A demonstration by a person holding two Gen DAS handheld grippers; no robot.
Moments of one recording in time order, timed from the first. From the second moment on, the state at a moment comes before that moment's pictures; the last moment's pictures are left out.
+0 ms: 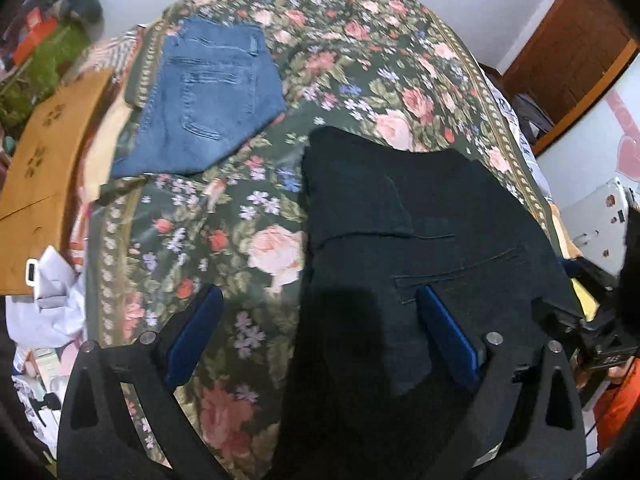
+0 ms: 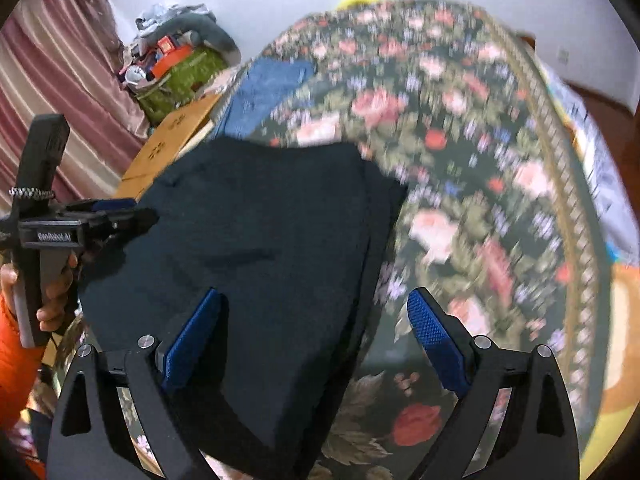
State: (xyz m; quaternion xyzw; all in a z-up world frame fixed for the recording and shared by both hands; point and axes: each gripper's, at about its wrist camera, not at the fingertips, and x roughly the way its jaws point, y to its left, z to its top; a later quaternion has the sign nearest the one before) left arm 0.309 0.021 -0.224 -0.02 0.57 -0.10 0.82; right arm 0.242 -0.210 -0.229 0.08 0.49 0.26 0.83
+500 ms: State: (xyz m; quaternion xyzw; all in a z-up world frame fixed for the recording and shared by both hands) left arm 0.336 0.001 -0.237 -0.06 0.59 -0.20 0.78; right arm 0.267 -0.207 -0.241 0.12 0.50 0.32 0.79
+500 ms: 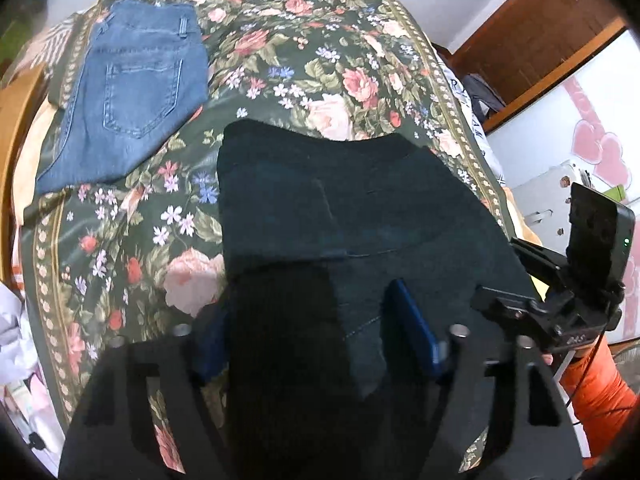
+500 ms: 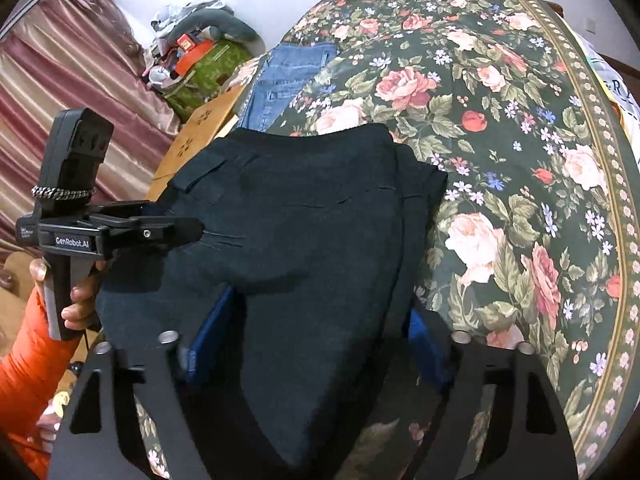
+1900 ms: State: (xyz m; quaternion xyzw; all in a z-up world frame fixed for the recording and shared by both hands) left arm 0.452 0.168 -0.129 -0.03 0.41 -0.04 0.91; right arm 0.422 -0.021 -0.132 0.01 0.35 0.36 0.86
